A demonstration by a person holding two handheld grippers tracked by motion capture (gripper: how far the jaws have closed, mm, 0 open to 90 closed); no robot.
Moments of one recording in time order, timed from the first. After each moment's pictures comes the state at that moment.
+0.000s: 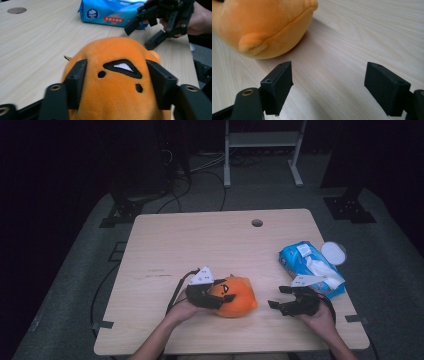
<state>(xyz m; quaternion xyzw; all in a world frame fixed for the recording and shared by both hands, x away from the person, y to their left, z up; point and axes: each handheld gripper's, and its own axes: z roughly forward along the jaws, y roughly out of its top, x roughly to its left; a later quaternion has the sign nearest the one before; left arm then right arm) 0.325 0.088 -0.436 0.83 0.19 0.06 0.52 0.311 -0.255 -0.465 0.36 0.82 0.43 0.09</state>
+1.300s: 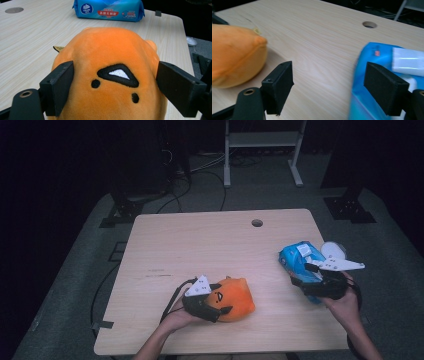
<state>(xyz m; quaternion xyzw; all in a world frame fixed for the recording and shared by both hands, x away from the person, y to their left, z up) 0.308 0.095 -0.442 0.84 0.18 0.08 0.51 0.321 -0.311 -0.409 0.38 0.78 0.46 0.21</state>
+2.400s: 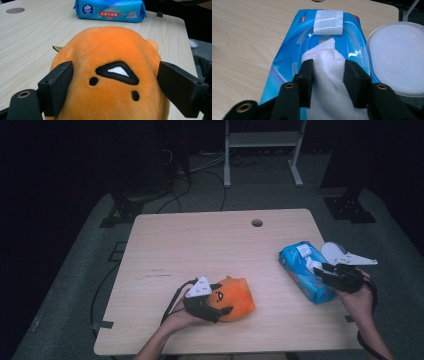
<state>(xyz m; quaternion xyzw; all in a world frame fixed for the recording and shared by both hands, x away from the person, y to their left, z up) 0.309 0.093 -0.447 0.83 0.18 0.08 0.52 0.344 -0.366 -0.433 0.47 0.75 0.38 0.26</state>
